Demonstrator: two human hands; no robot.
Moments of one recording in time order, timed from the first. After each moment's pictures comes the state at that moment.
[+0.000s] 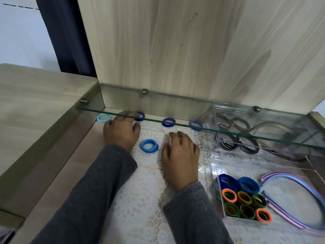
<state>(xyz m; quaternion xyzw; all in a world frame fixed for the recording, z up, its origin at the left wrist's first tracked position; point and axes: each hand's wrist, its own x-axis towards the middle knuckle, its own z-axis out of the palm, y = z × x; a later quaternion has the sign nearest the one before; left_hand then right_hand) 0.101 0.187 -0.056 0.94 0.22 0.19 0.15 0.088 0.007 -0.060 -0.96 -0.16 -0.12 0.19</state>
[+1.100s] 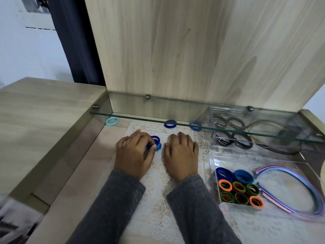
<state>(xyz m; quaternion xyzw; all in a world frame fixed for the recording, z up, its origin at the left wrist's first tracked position) 0.030 0.146 -0.066 0.94 0.04 0.30 0.15 0.086 0.005 -0.058 -0.97 -0.17 -0.06 0.17</state>
